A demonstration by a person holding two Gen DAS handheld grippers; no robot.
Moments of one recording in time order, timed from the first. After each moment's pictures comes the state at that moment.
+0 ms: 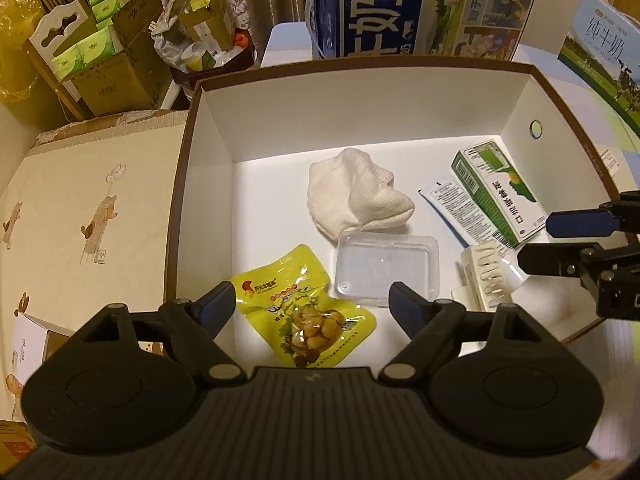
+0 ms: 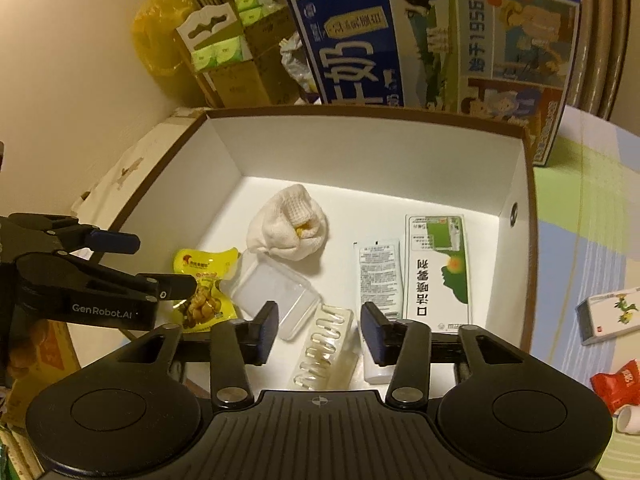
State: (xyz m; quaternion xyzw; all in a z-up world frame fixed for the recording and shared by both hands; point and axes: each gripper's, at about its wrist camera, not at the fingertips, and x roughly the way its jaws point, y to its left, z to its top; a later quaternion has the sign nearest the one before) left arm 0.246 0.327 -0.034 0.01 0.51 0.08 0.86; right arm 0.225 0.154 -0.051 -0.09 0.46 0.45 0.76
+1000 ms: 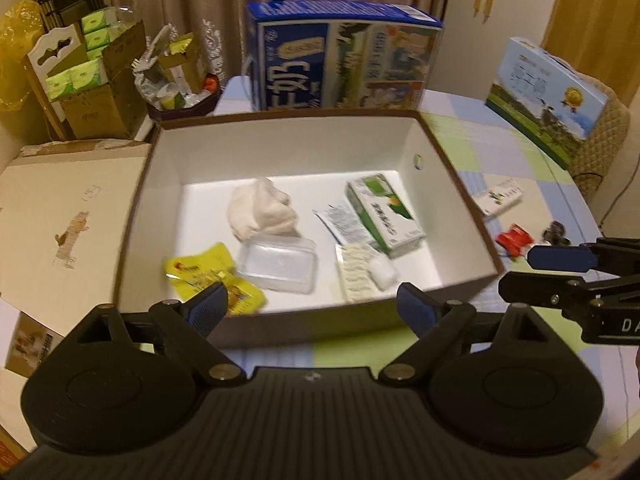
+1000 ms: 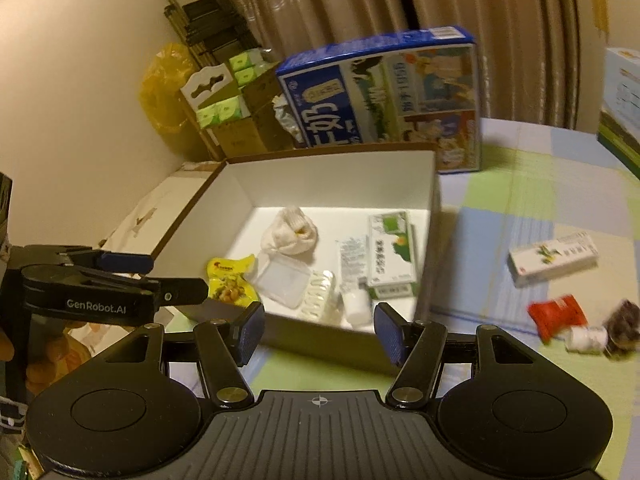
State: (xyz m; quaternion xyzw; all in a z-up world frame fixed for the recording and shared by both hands) left arm 0.169 0.244 0.027 -0.04 0.45 0.04 0.89; right arm 0.169 0.033 0.004 -0.02 0.42 0.44 0.80
